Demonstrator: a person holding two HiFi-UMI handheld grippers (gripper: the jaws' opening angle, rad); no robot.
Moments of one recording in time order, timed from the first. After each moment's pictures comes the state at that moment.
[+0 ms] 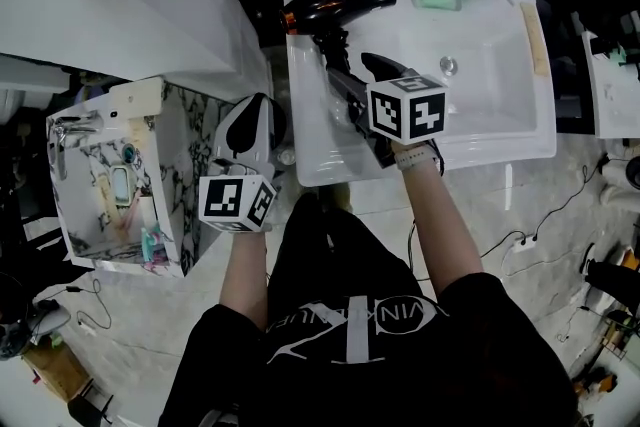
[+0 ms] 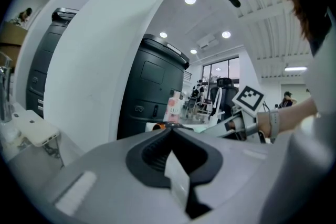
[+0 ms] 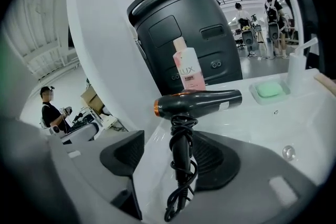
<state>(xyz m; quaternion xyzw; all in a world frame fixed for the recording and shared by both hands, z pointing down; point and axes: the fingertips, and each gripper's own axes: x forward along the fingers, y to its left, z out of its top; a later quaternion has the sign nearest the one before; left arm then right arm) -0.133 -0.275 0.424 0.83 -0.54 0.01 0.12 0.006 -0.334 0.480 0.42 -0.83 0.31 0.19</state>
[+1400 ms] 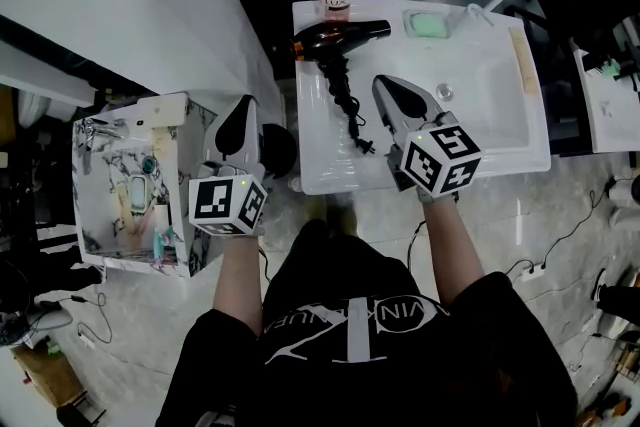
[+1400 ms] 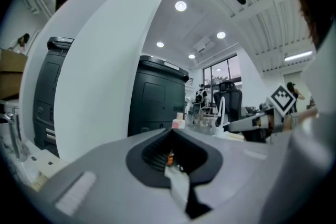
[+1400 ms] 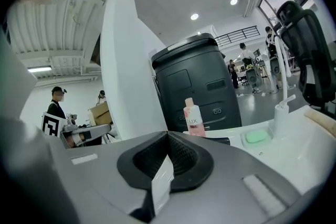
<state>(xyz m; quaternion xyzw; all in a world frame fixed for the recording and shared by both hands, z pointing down) -0.149 -0.265 0.337 0.82 -0.58 0.01 0.06 0.049 -0.294 0.356 0.45 -0.87 0.17 0.05</state>
